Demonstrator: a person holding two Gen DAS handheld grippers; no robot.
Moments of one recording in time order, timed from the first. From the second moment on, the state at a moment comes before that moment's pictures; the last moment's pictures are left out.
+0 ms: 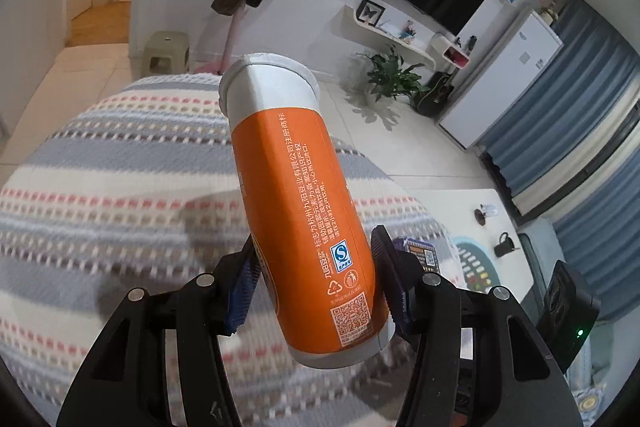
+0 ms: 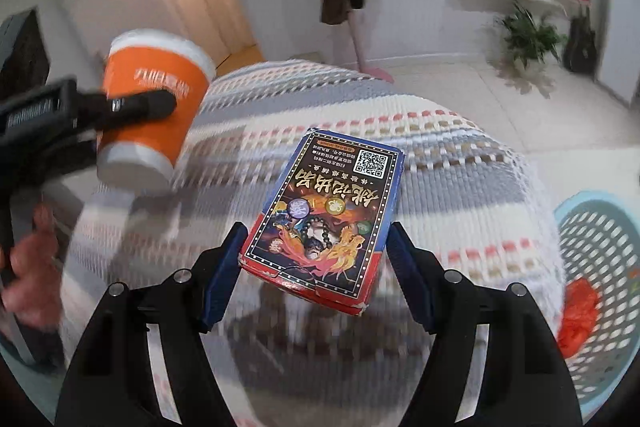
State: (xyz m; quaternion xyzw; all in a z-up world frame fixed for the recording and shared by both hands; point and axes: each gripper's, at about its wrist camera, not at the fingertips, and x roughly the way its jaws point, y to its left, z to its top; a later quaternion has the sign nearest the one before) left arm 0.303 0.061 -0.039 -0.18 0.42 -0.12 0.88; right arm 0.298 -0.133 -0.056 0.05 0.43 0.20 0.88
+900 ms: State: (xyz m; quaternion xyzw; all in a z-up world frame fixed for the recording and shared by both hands) left arm 0.193 0.063 -0.068 -0.18 0.43 -0.14 0.88; right arm 0.233 -0.133 -0.077 0.02 0.50 0.12 0.86
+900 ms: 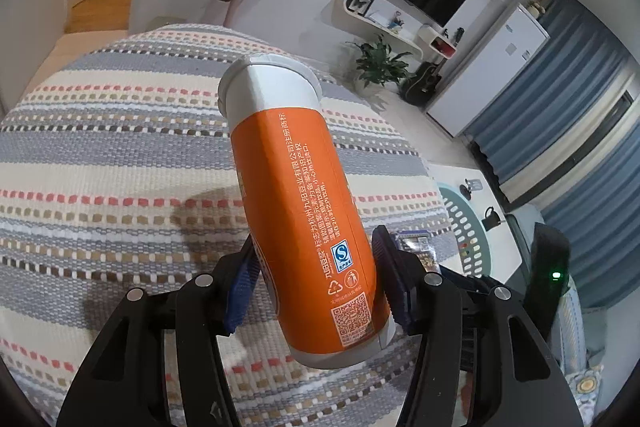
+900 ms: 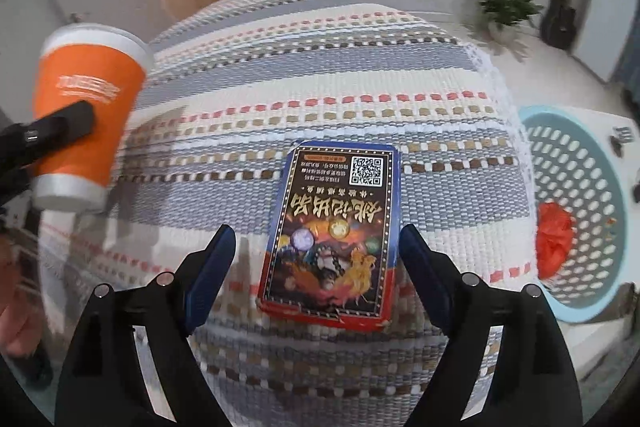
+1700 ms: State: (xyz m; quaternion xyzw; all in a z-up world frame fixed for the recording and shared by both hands) left arm 0.244 -0.105 -0.005 -0.10 0.37 -0.26 0.89; right arm 0.242 -0.308 0.018 0.11 0.36 0.00 0.92
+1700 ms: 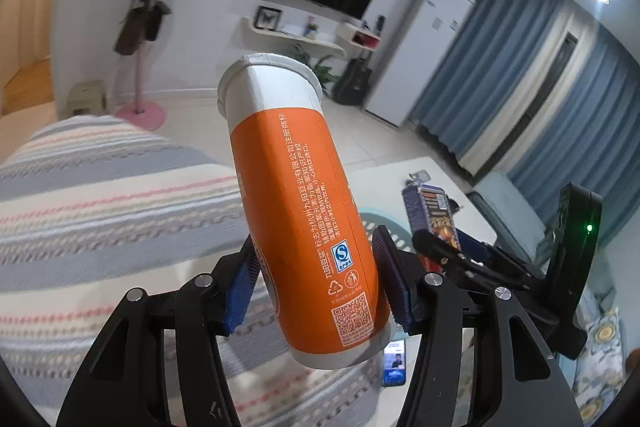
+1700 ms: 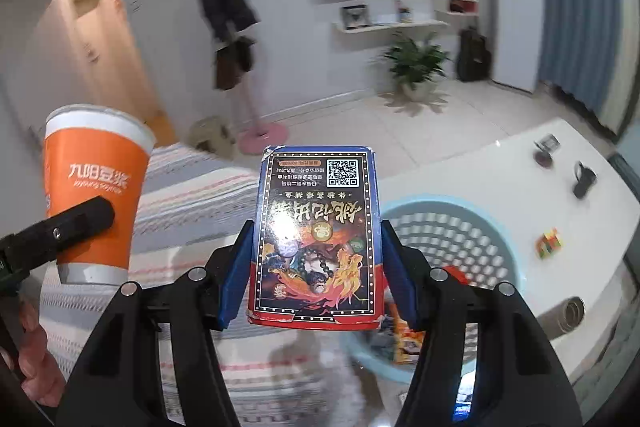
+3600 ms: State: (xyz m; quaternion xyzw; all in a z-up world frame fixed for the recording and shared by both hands) left arm 0.134 -0.054 0.021 -0.02 0.25 -0.10 0.96; right arm 0.162 -0.220 0.015 0.06 0.35 0.00 0.93
